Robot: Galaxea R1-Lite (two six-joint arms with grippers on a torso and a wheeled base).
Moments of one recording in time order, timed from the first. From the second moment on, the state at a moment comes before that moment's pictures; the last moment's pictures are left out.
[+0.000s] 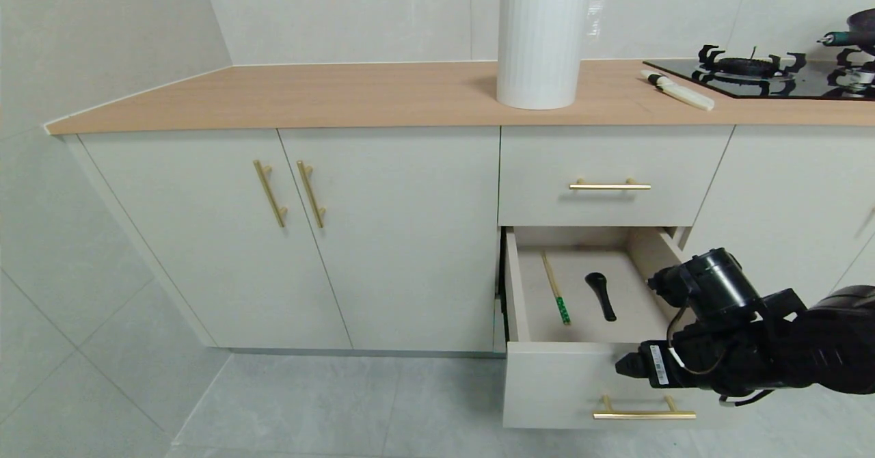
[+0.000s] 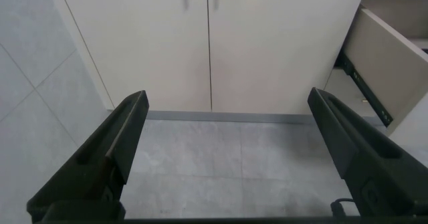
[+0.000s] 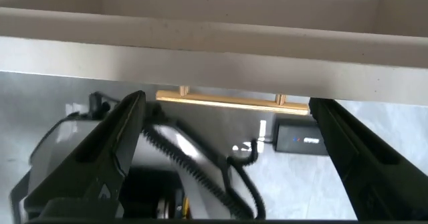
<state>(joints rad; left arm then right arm) 0.00 0.00 0.00 0.00 0.02 0.00 0.40 1.79 -0.76 -0.07 -0.18 0.32</state>
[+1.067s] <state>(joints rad) 0.00 0.00 0.00 0.00 0.02 0.00 0.32 2.10 -1.09 -0.26 -0.25 0.30</state>
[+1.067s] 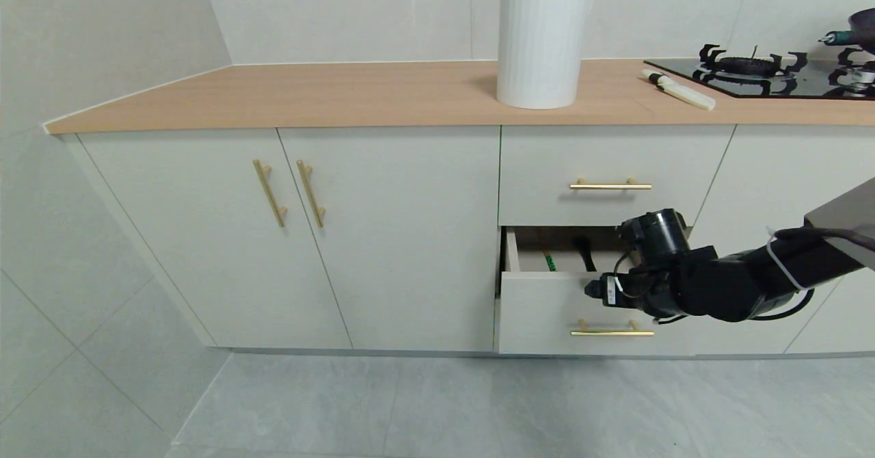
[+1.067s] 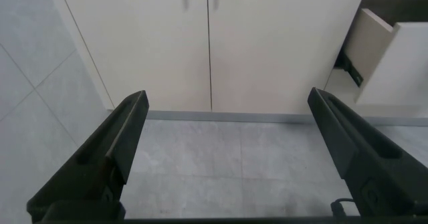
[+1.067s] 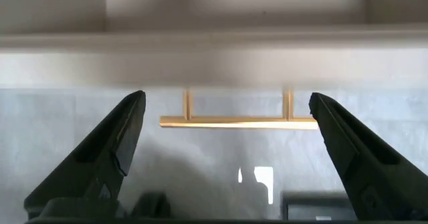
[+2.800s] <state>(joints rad) 0.00 0.00 0.00 0.00 0.02 0.00 0.25 2.45 -1.32 -0.75 -0.47 0.43</state>
